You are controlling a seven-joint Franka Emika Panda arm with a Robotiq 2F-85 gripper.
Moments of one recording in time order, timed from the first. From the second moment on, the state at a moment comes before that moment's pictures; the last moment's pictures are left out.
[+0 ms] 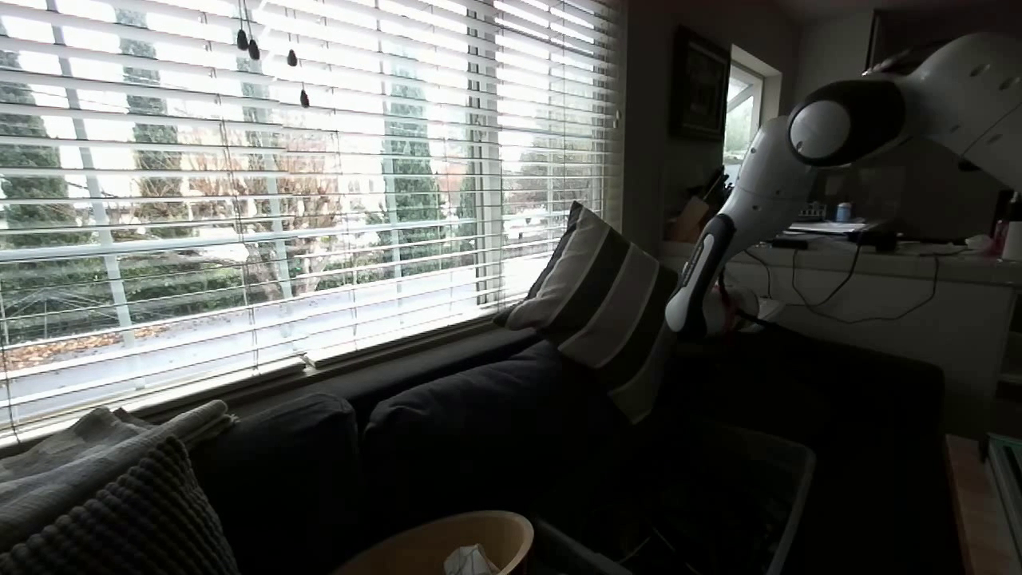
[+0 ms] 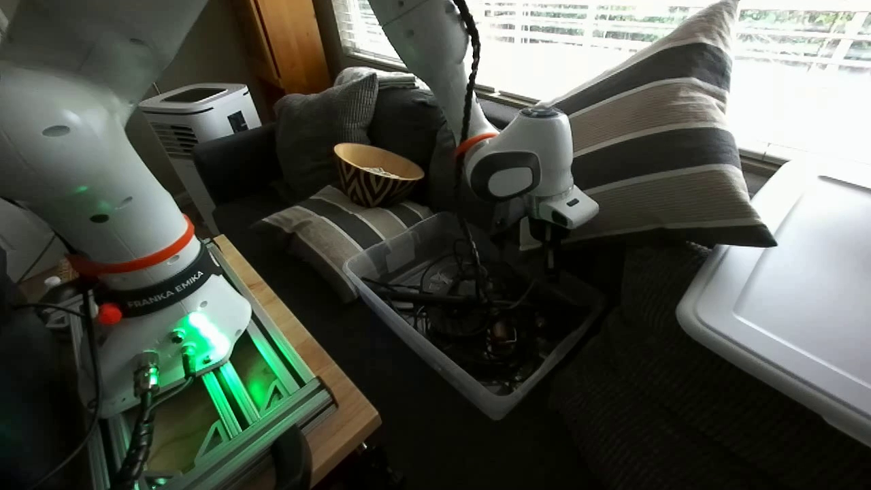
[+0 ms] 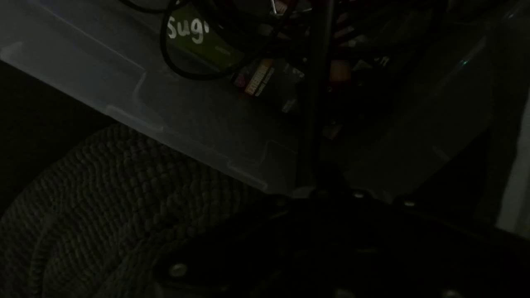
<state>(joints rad) -0.16 0.85 -0.26 -1.93 0.28 2.90 0.39</state>
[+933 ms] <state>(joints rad) -0.19 0.98 -0.26 -1.79 0.28 2.87 0.37</state>
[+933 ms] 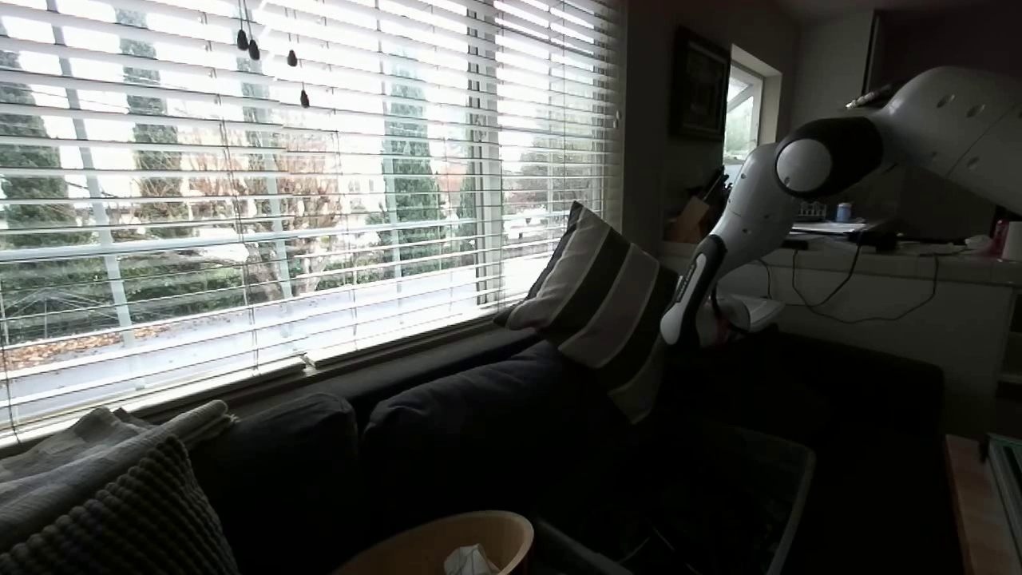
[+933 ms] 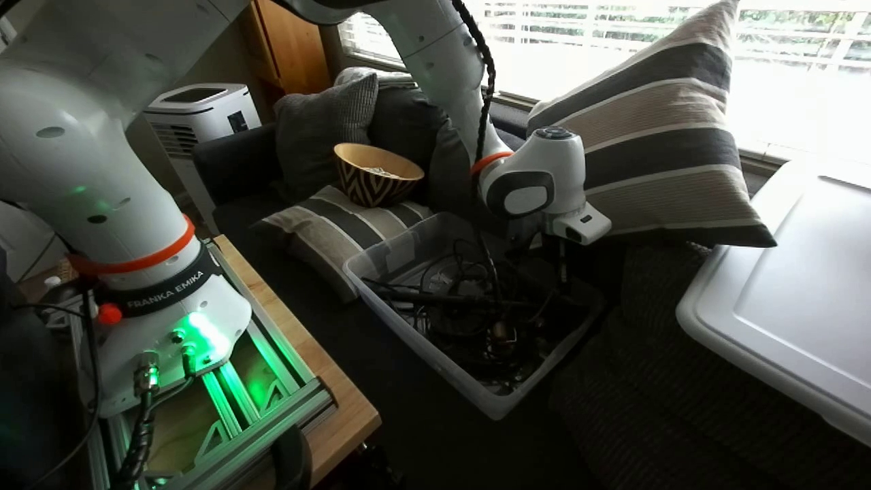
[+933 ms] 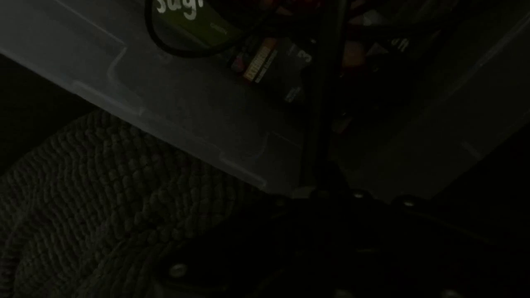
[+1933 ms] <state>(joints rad) -0.24 1.18 -0.26 -1.52 0.24 2.75 0.33</state>
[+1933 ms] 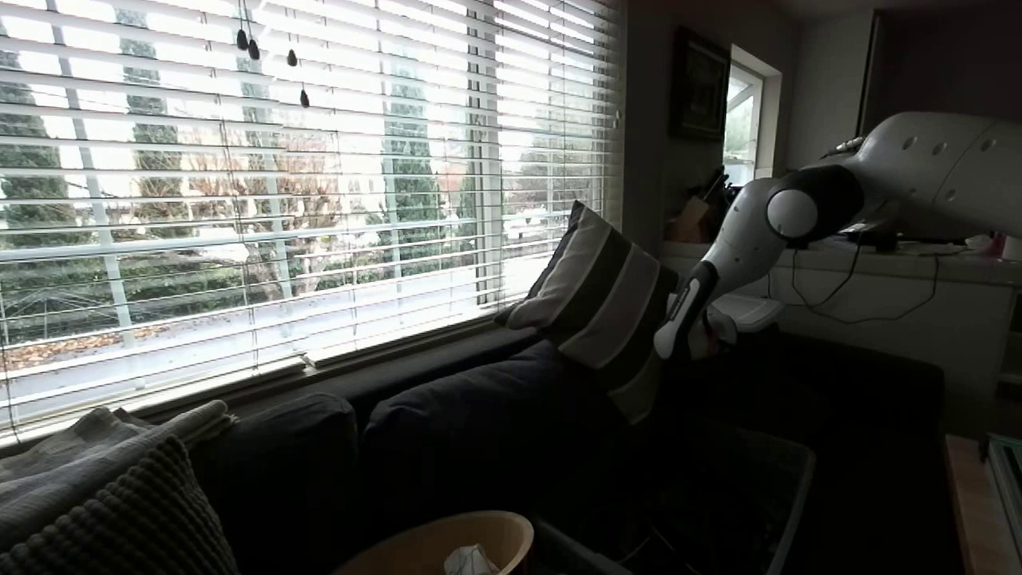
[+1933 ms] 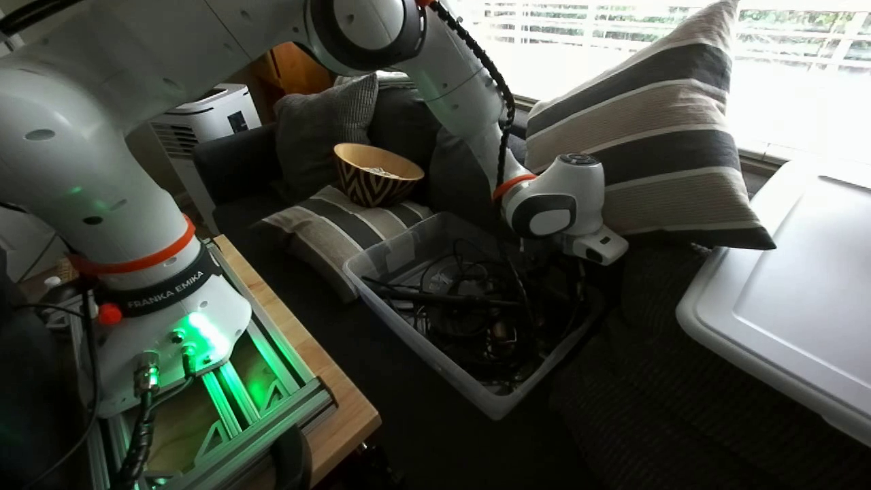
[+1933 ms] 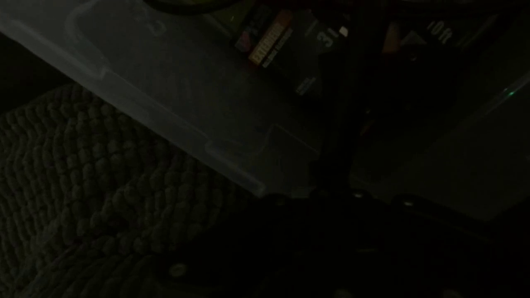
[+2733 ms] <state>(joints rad) -0.31 1.30 -0.20 -1.34 0.24 2.70 0.21</state>
